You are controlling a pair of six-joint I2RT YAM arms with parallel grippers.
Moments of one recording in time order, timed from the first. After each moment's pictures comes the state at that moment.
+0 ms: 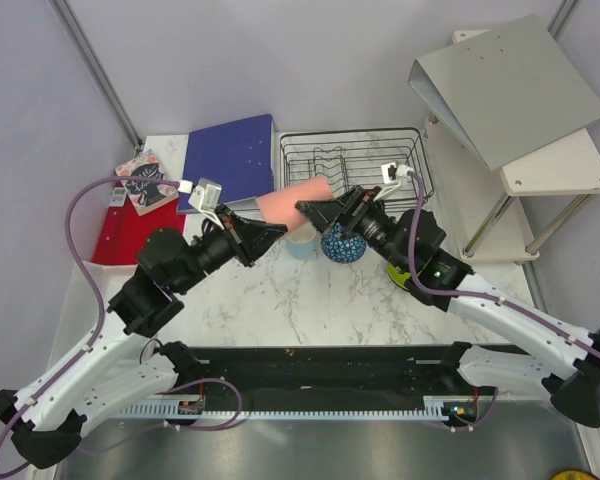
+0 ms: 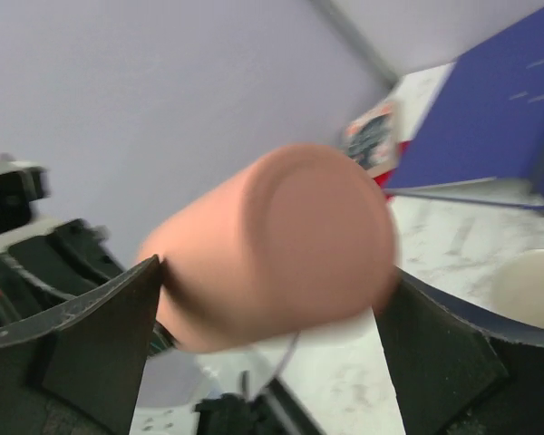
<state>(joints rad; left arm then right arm) -0.74 0.72 0.84 -0.05 0.12 -0.60 0.84 1.11 0.87 0.38 0.02 0.86</state>
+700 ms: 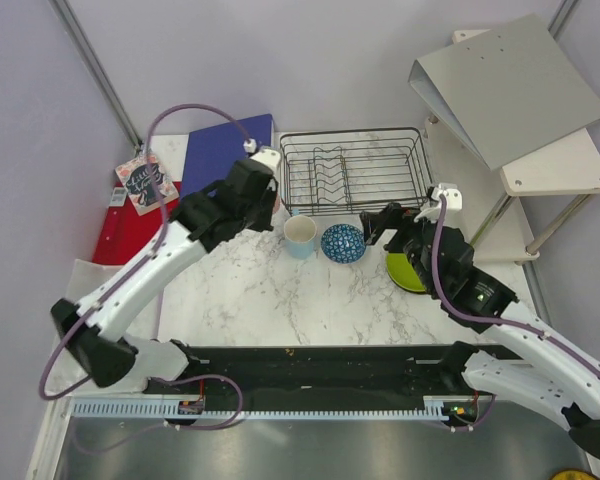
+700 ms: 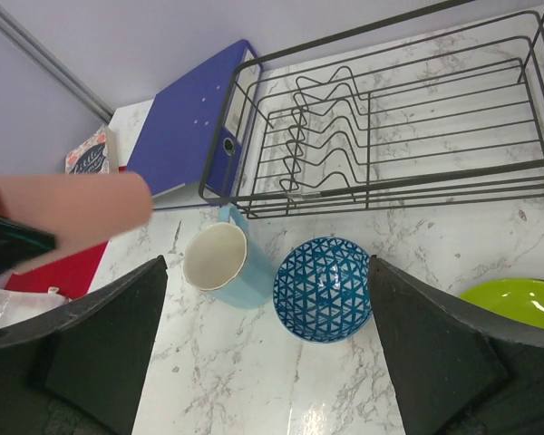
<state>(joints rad) -0.71 1.25 1.41 -0.79 -0.31 -0.29 0.80 0.82 0.83 -0.17 0.52 0.52</state>
